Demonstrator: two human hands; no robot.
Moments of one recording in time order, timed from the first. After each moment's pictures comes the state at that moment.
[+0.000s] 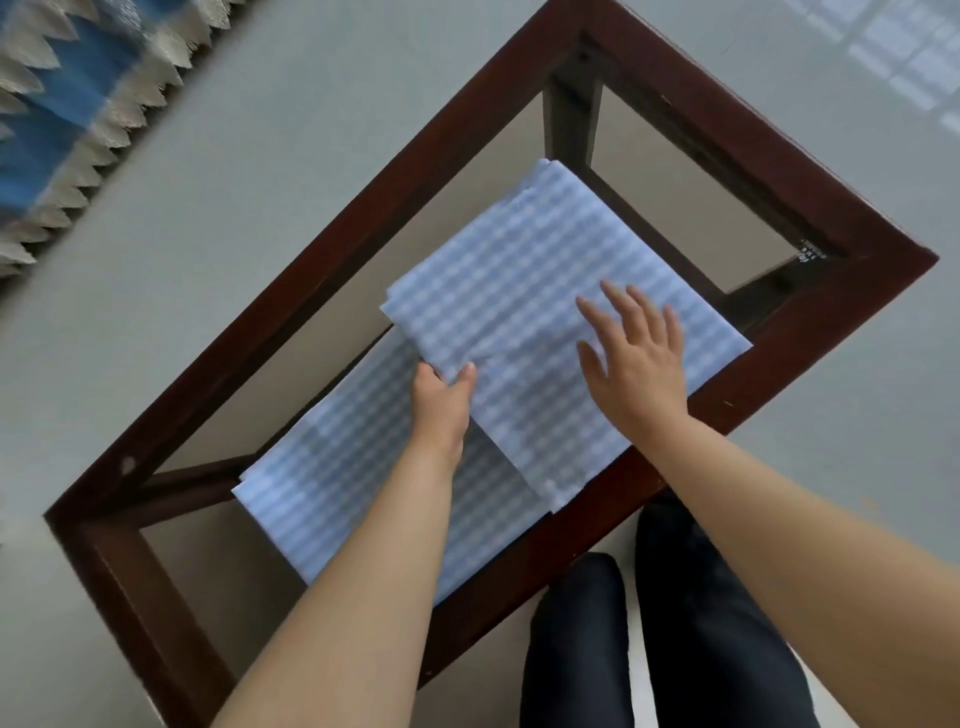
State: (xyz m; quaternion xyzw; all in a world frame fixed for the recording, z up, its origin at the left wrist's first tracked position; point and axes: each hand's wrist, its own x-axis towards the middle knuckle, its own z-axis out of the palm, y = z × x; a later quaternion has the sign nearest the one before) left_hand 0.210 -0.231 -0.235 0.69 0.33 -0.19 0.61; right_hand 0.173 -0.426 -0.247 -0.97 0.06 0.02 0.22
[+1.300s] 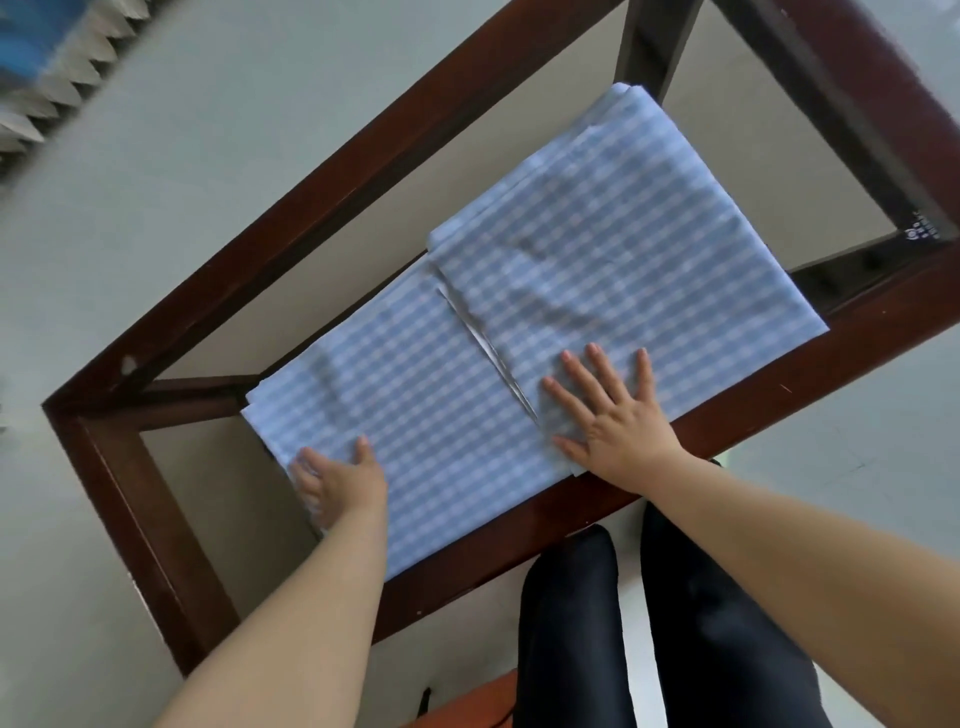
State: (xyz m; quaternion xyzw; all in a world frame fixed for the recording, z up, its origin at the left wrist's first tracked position) left_hand 0.092 -0.086 -0.280 0.80 0.54 -0.18 0.16; right_hand 0.110 -0.384 -0.315 -0.95 -0.21 0.24 0.04
